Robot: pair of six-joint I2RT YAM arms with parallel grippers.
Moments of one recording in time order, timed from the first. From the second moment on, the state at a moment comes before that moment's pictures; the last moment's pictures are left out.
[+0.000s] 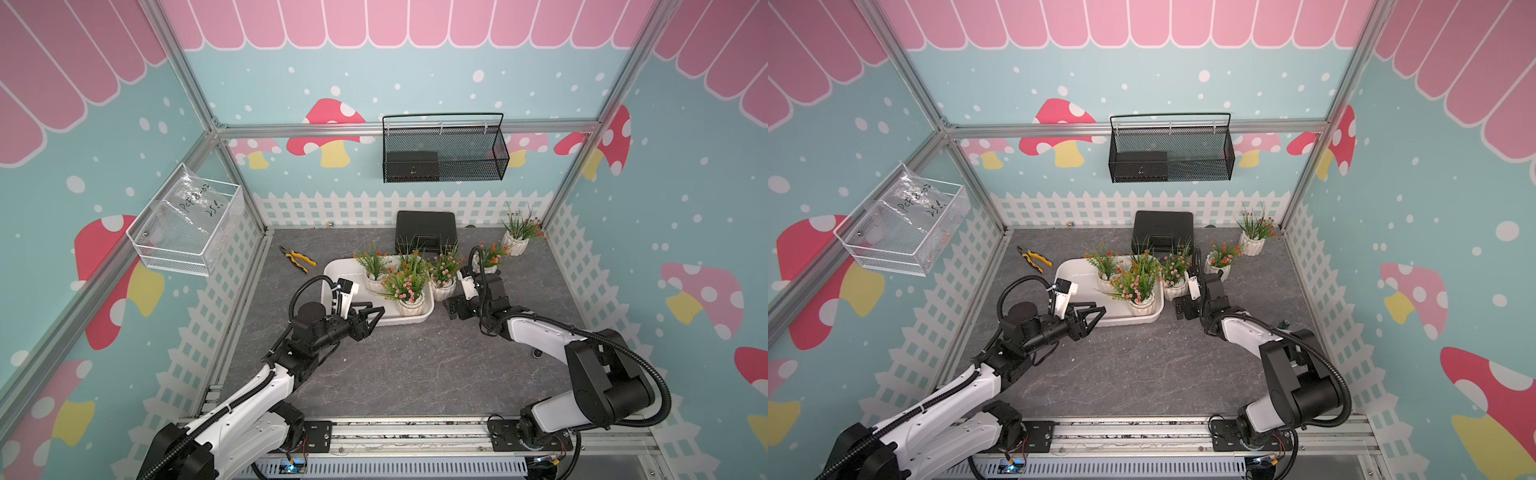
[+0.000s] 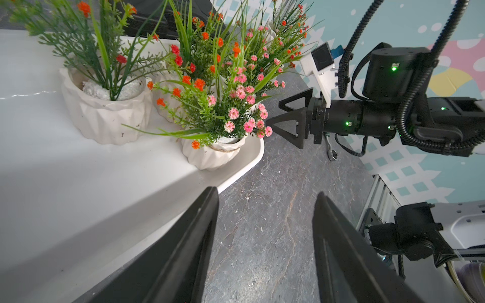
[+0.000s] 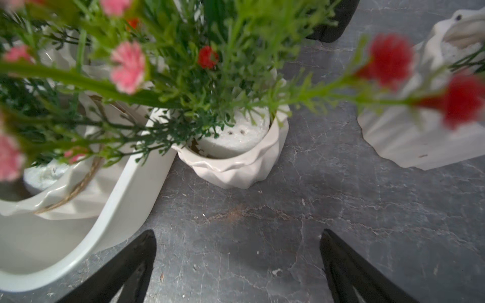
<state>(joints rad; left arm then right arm) -0.46 0.94 0.41 0.30 0.44 -0.46 0.34 1.50 0.69 0.10 -0.10 0.04</state>
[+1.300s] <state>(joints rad) -0.46 0.97 0.41 0.22 0.41 -0.39 0.34 1.74 0.74 0.54 -0.15 0.02</state>
